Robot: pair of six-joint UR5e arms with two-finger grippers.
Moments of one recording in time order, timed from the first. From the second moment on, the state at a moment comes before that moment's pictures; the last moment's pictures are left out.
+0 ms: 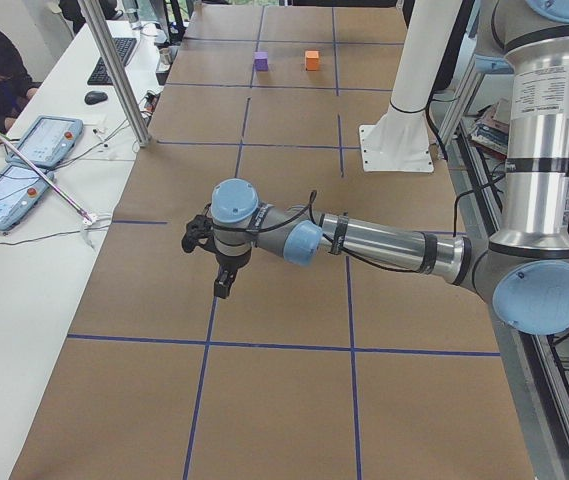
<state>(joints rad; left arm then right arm) -1.37 -1.55 -1.77 -1.84 -2.37 -0.16 1.53 -1.65 1.74 -1.70 2.34 -0.33</state>
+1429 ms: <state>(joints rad) -0.76 -1.63 -1.75 -1.99 -2.09 -0.90 1.53 -1.66 1.73 -1.70 2.34 -0.33</state>
